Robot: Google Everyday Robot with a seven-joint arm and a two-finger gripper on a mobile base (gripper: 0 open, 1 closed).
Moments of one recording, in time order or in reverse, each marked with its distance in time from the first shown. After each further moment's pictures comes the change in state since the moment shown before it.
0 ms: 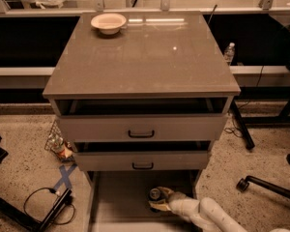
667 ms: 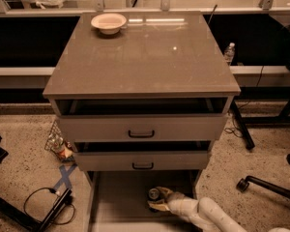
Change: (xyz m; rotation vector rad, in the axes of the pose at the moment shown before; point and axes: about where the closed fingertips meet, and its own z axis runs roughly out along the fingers) arm -0.001 0.003 0.004 -0.006 -0.003 0.001
